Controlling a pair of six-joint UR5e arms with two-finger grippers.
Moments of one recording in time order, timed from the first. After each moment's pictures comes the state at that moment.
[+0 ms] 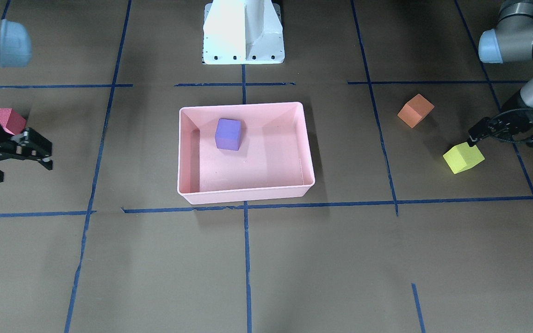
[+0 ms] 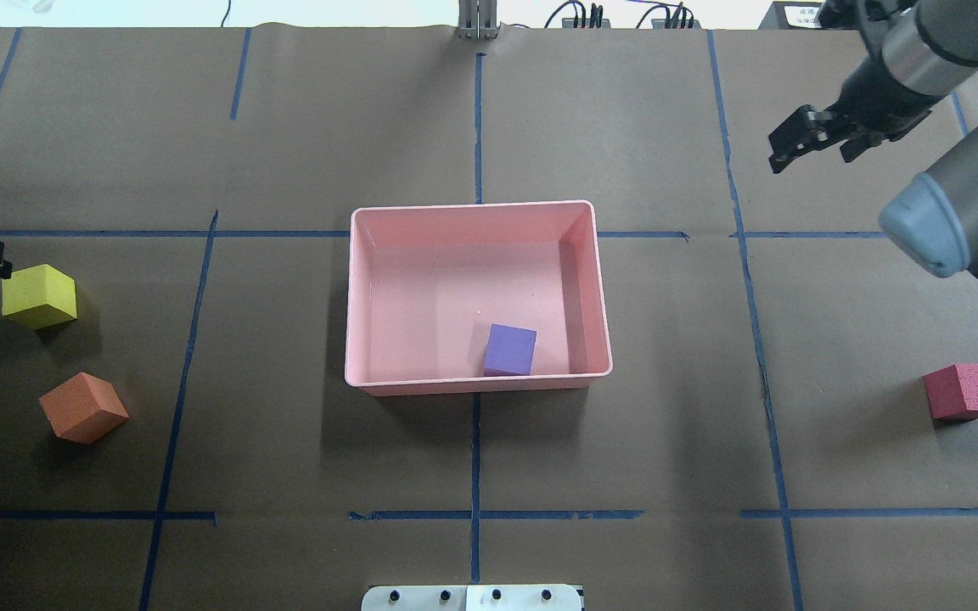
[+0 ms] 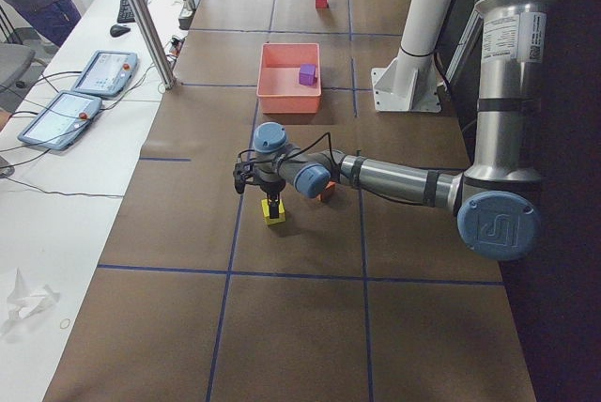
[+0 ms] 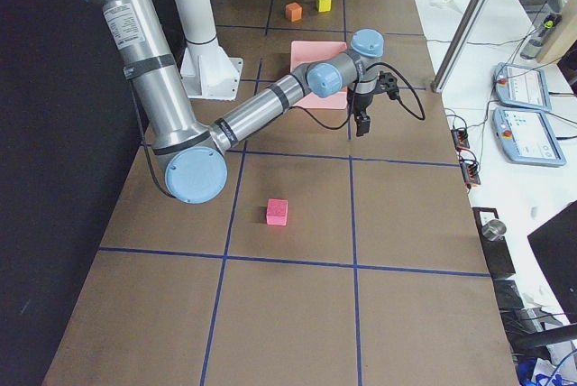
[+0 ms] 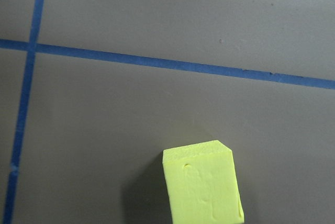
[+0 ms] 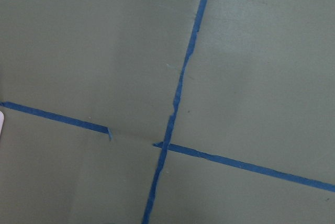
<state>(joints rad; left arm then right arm) -1.07 -1.55 -1.67 -2.03 -2.22 -0.86 1.13 -1.24 1.80 -1.62 2.25 0.42</state>
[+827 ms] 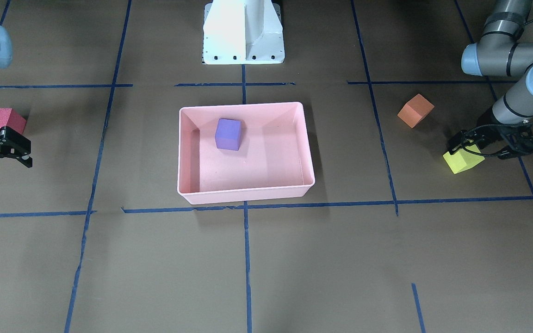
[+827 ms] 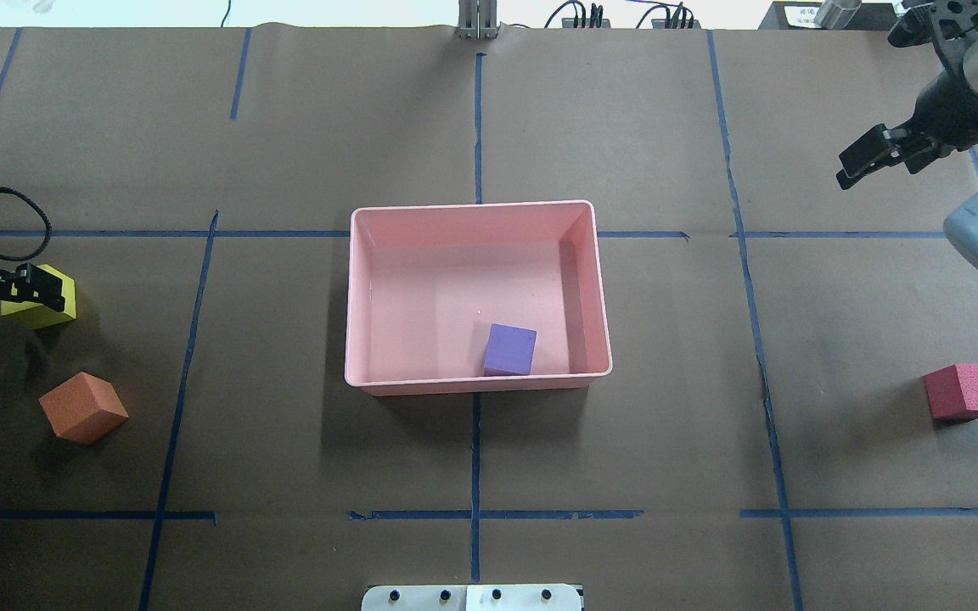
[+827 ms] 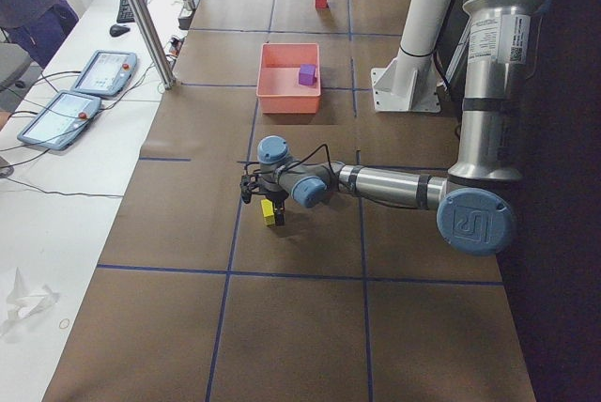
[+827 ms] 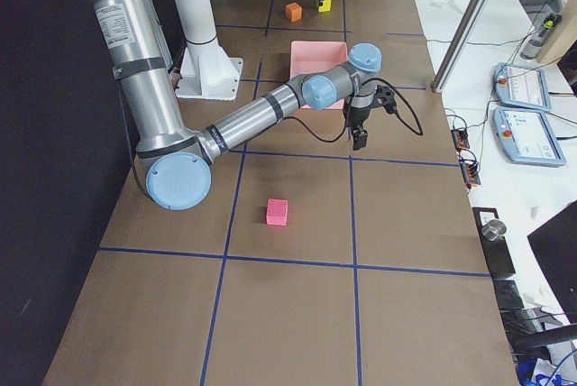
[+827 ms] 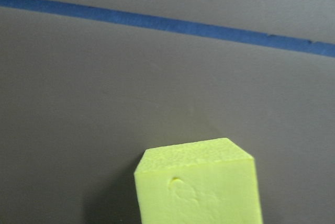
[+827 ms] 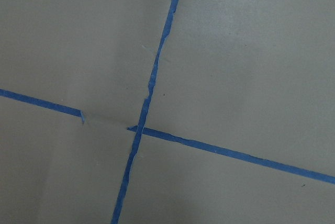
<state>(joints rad) -0.98 -1.58 -1.57 -2.08 -2.18 -0.92 1.15 -1.29 1.80 -1.61 2.25 0.38</state>
